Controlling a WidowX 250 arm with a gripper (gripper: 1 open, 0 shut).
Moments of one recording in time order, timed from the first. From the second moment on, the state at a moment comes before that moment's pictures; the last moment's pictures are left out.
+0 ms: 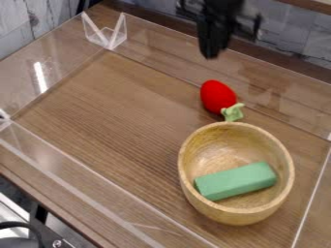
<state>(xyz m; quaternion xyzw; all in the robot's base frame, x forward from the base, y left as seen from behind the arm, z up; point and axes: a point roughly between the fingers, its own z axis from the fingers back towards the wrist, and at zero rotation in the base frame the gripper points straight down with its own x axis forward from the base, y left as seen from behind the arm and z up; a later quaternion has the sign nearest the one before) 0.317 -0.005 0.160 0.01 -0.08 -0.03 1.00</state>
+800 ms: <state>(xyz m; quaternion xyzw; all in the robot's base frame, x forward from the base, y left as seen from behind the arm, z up) 0.320 -0.011 0.084 0.00 -0.03 -0.12 0.99</state>
